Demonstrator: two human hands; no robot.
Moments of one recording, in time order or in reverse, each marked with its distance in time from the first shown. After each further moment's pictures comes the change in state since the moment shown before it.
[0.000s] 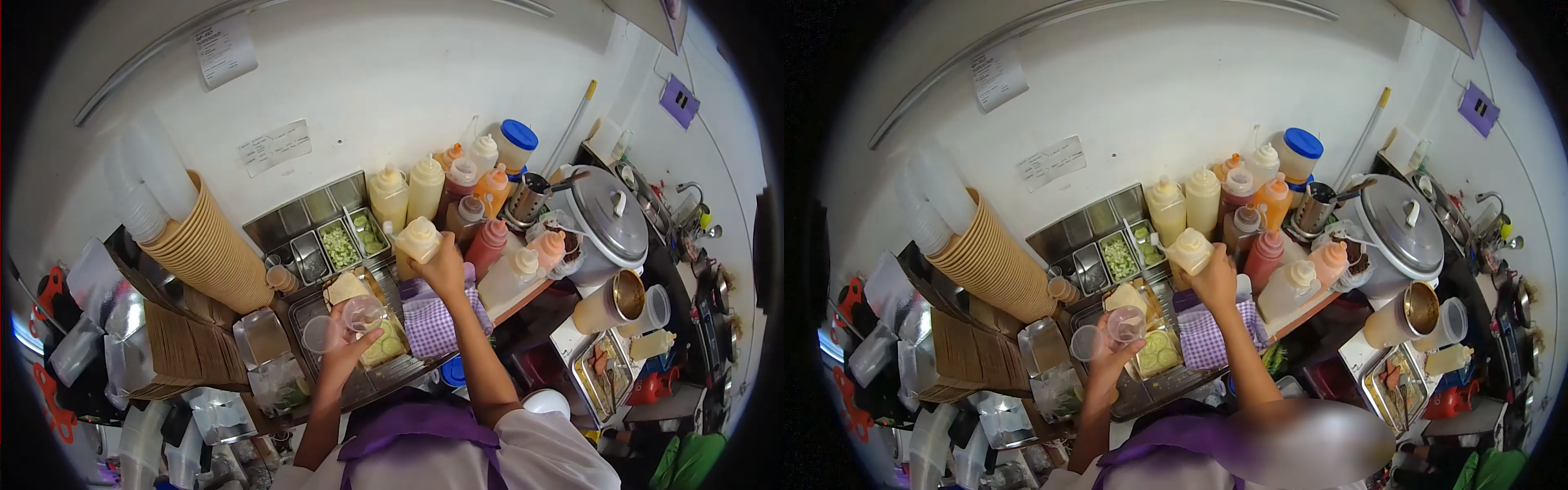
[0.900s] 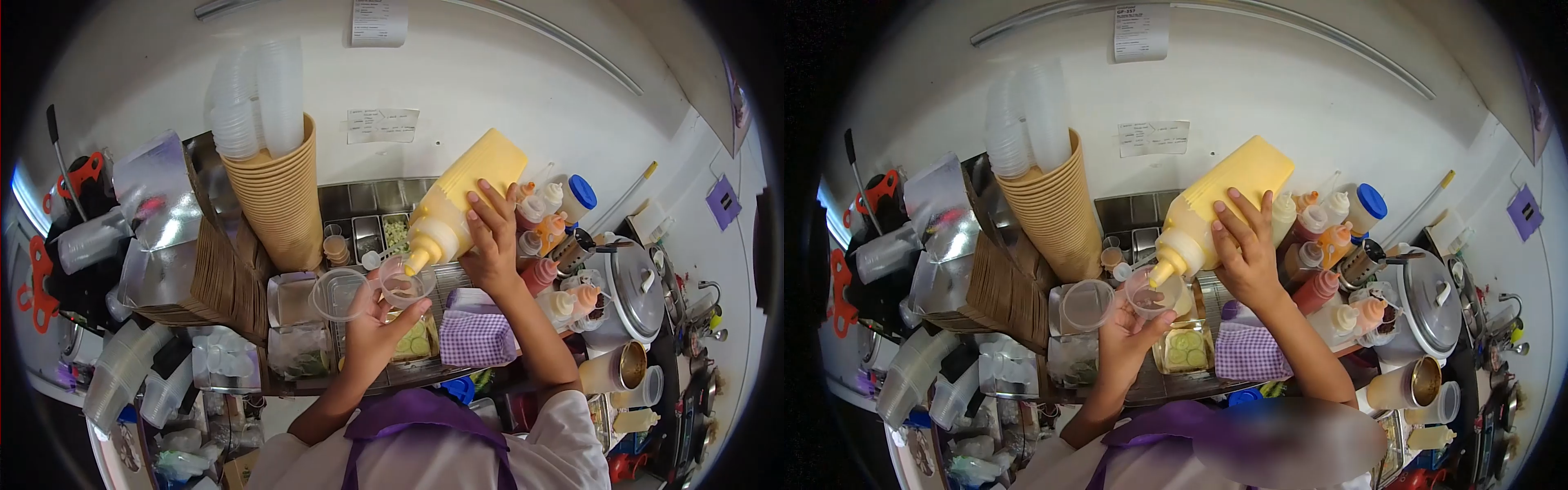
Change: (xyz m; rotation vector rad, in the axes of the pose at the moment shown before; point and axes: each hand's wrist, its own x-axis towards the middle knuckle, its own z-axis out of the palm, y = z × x) left_hand -0.021 0.096 0.015 -0.072 0.226 0.266; right_hand 0.019 -0.144 -0.046 0.129 0.313 -1.369
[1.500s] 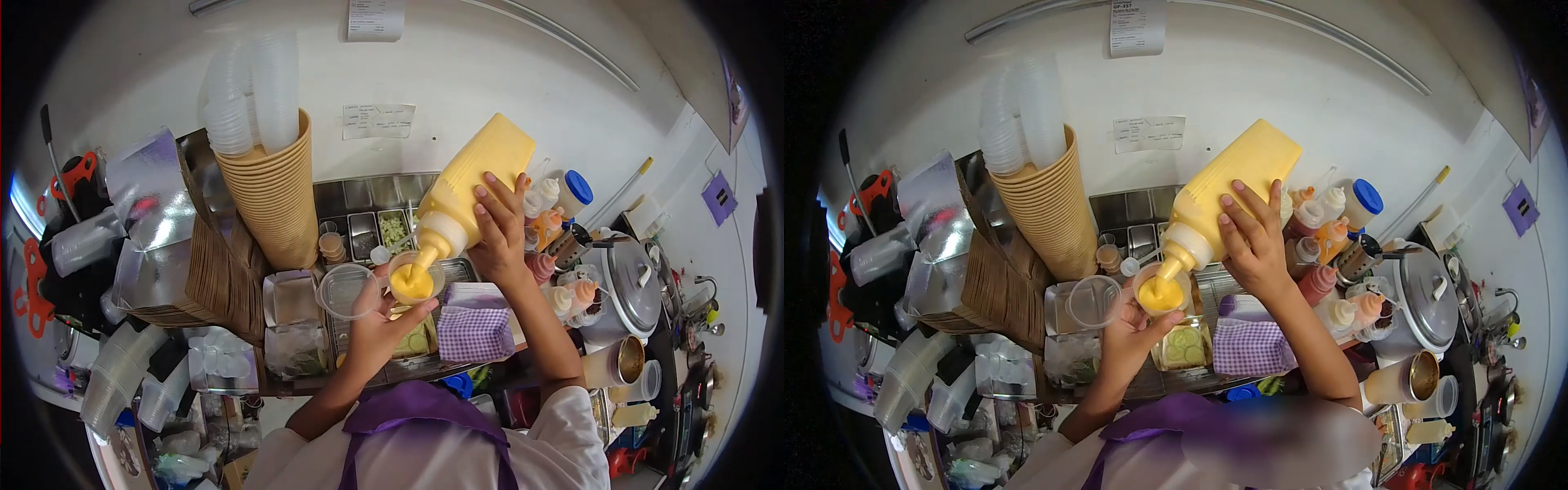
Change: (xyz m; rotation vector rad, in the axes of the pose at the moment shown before) left_hand 0.007 -0.006 -0.001 -0.033 -0.155 0.080; right_hand 0.003 0.010 -0.009 -0.073 0.003 -0.063
